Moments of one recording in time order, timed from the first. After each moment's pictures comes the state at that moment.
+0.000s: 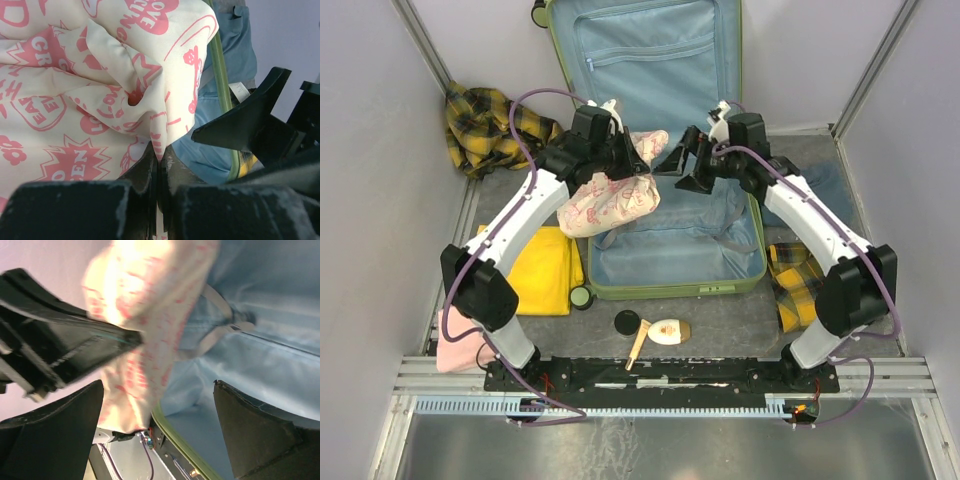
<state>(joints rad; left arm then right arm) -0.50 1.69 1.69 -0.58 0.21 -0.61 0.36 1.61 1.44 -0.36 -0.58 0.79</state>
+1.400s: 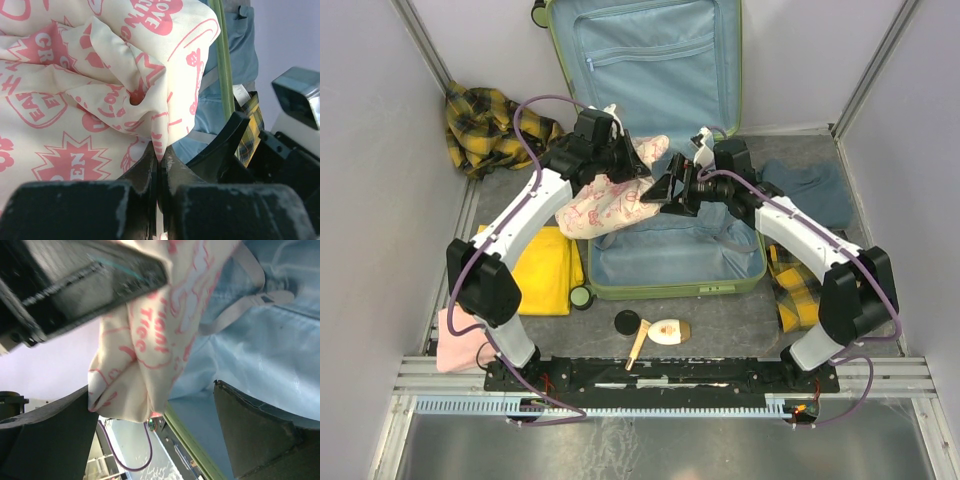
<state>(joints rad) -0.49 1.73 1.67 -0.54 0.22 -0.66 0.46 1.60 1.27 -0.13 -0.64 0.83</state>
